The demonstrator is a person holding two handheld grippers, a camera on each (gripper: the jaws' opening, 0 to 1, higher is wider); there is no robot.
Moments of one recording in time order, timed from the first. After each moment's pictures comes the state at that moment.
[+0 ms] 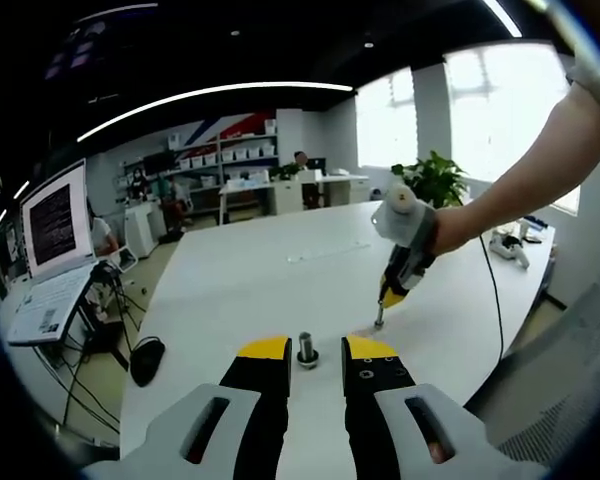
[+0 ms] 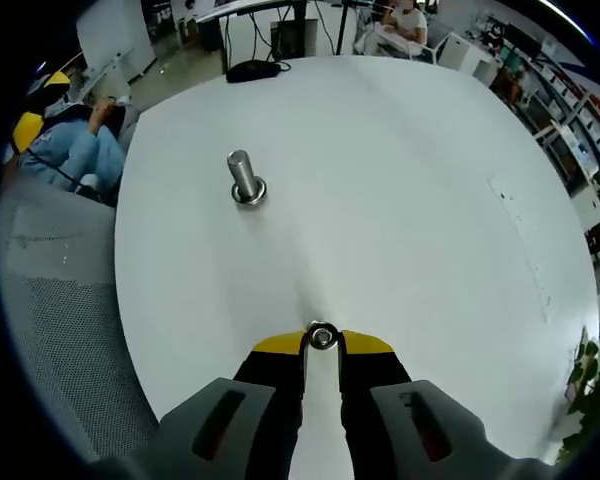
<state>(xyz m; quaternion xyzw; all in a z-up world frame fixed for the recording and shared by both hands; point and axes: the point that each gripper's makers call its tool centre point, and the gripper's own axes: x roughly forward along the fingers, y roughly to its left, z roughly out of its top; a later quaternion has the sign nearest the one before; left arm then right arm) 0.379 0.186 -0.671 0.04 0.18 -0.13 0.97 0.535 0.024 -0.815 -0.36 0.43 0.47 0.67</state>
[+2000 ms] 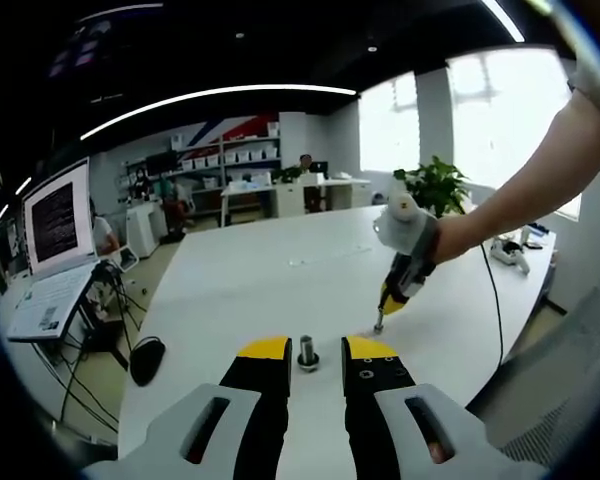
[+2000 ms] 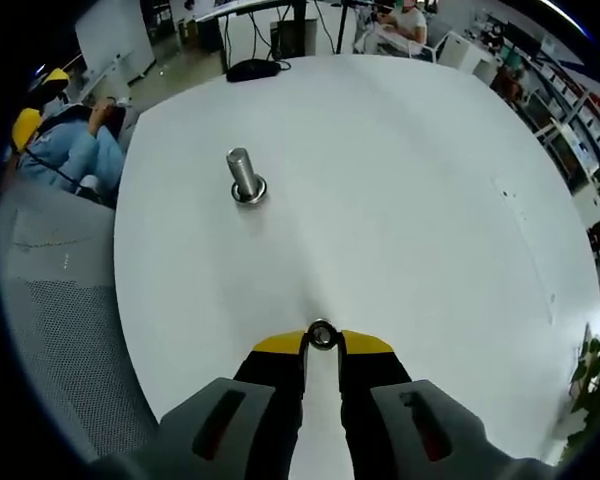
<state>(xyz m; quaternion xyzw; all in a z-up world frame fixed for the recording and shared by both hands) 0.379 0.187 -0.667 0.03 0.18 -0.13 0.98 0.534 0.022 -0.819 -0.35 0.44 0.47 0.68</state>
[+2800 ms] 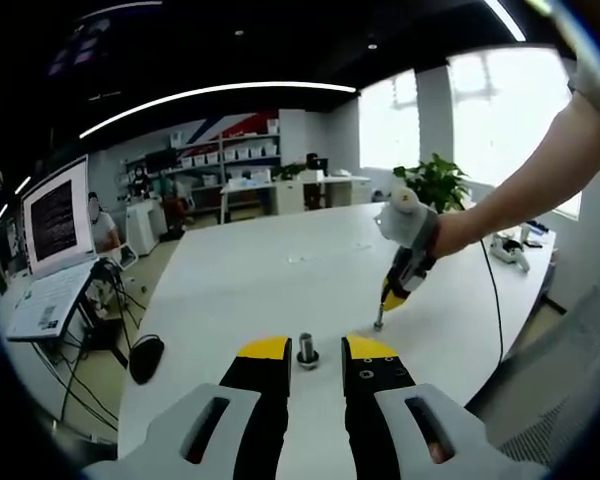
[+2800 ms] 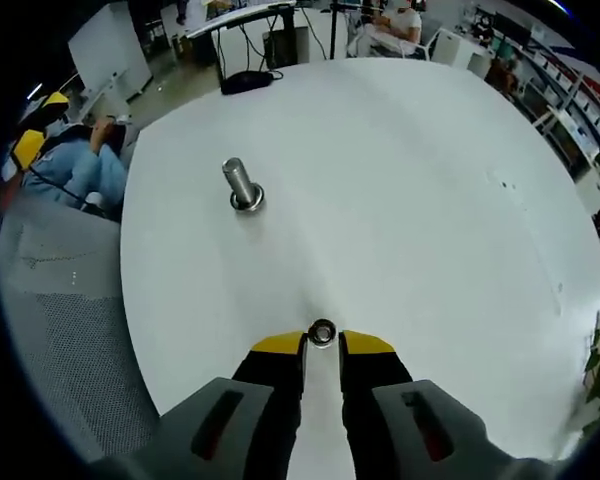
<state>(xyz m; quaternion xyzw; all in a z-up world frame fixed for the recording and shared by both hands) 0.380 0.187 -0.669 0.03 0.18 -0.13 0.97 0.536 0.019 -0.819 -0.32 0.45 0.48 0.68</state>
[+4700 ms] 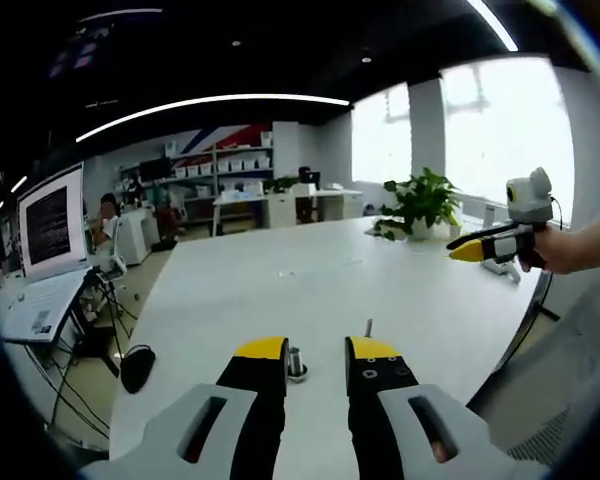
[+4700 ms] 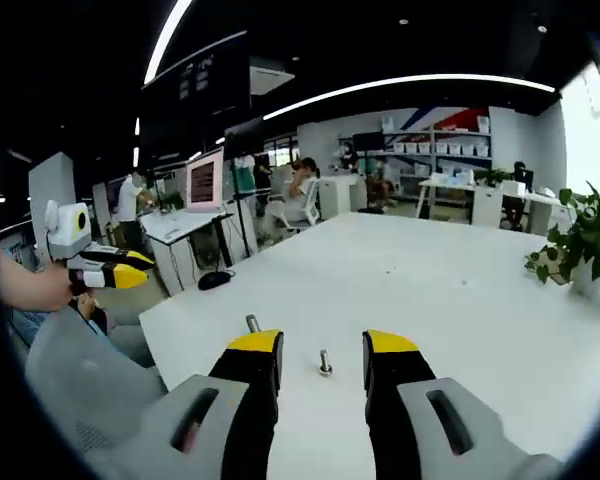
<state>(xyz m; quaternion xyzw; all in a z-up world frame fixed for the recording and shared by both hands) 0.378 0.177 -0.656 0.02 0.15 -0.15 0.98 0.455 -0.070 -0.663 -0.01 0.17 0.36 0.92</state>
